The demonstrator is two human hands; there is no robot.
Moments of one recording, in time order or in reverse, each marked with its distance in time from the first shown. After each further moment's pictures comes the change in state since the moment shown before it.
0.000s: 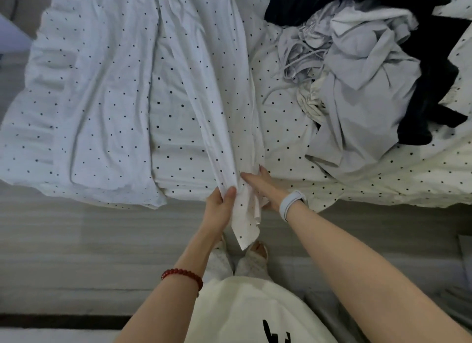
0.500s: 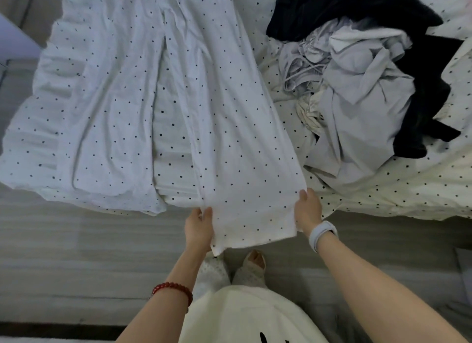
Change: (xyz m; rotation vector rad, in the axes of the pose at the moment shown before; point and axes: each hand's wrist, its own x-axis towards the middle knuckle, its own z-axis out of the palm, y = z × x) left_hand 0.002 -0.027 -0.029 0.218 0.335 -0.158; right_hand -0.023 0.046 -0.055 -0.101 0.581 -0.155
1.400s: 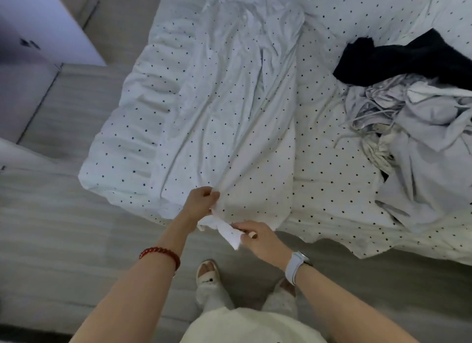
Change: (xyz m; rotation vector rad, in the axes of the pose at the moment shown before) left_hand 0.112 0.042 -0.208 -0.015 -0.324 0.096; right_hand -0.157 -0.101 0.193 -0.345 -0.762 -0.461
